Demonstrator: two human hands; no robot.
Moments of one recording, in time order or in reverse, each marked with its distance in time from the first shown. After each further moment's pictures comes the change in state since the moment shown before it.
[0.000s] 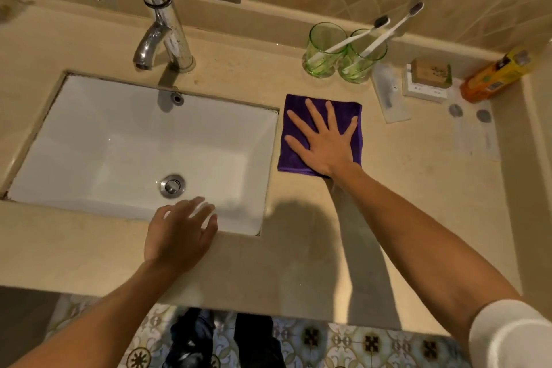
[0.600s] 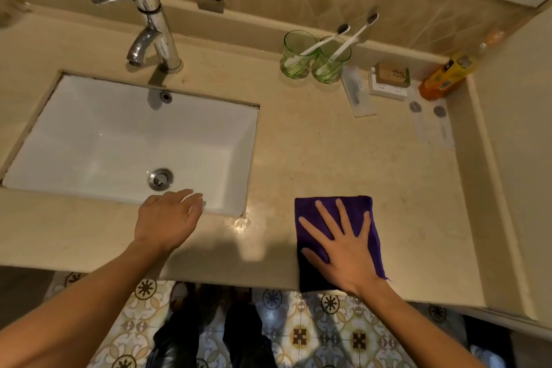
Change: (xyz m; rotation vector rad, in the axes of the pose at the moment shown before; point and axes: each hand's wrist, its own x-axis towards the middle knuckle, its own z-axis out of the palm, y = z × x) left_hand -0.008 0.006 -0.008 0.017 -0.129 -0.091; right_hand -0.257 0.032 0.055 -0.104 -0.031 -0.092
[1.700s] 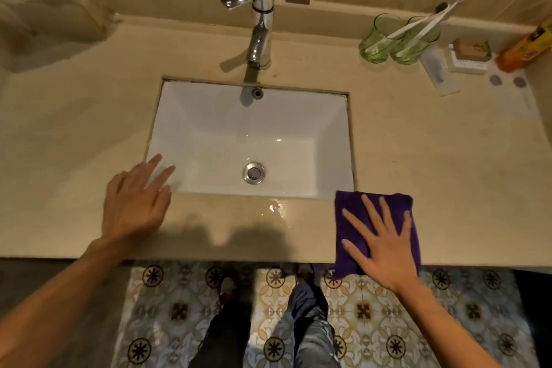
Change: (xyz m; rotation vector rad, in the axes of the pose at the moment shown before) left_hand -0.001 -0.302 -0.054 0.001 0.112 0.077; right_hand 0.024 -0.197 0.002 0.080 0.012 0.247
